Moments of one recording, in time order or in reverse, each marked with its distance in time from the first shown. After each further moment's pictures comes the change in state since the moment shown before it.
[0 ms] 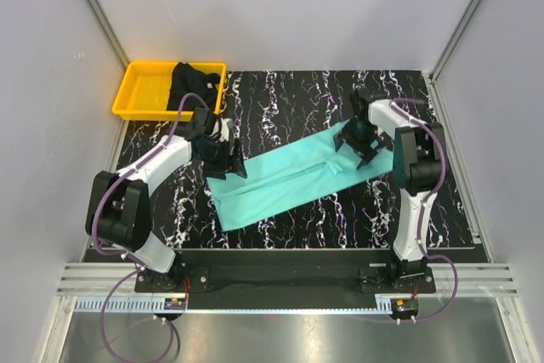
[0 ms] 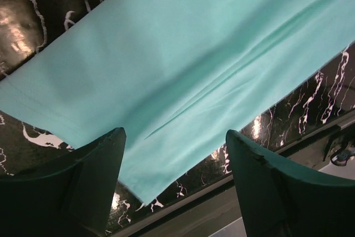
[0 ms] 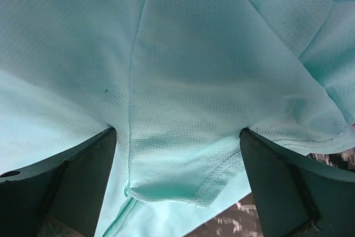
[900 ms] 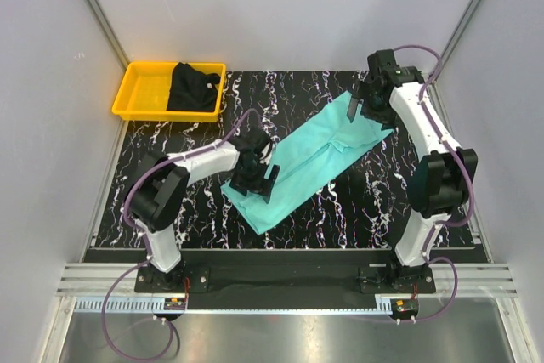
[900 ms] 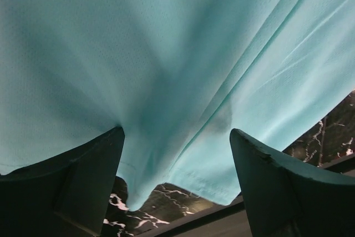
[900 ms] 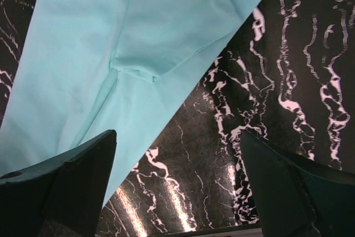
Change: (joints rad) left arm -0.339 0.256 0.117 -0.041 -0.222 0.039; right arm 0.000 -0.207 0.327 -0.154 0.119 -0.597
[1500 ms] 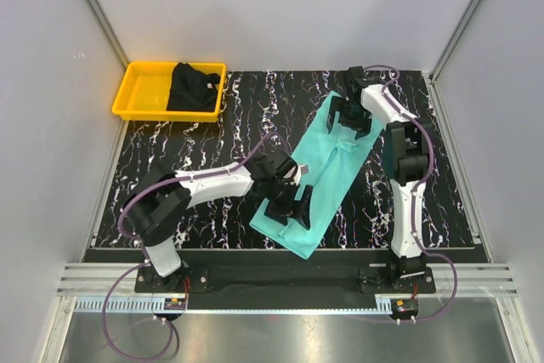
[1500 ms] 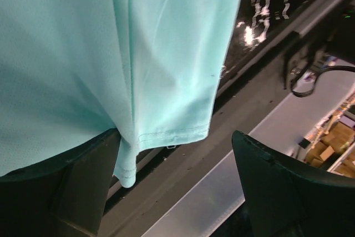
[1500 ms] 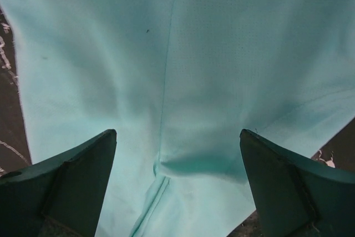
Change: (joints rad) left arm -0.281 -0.080 -0.113 0.252 0.333 -0.362; right arm 0.021 0.420 0.125 0.161 -0.148 -0.022
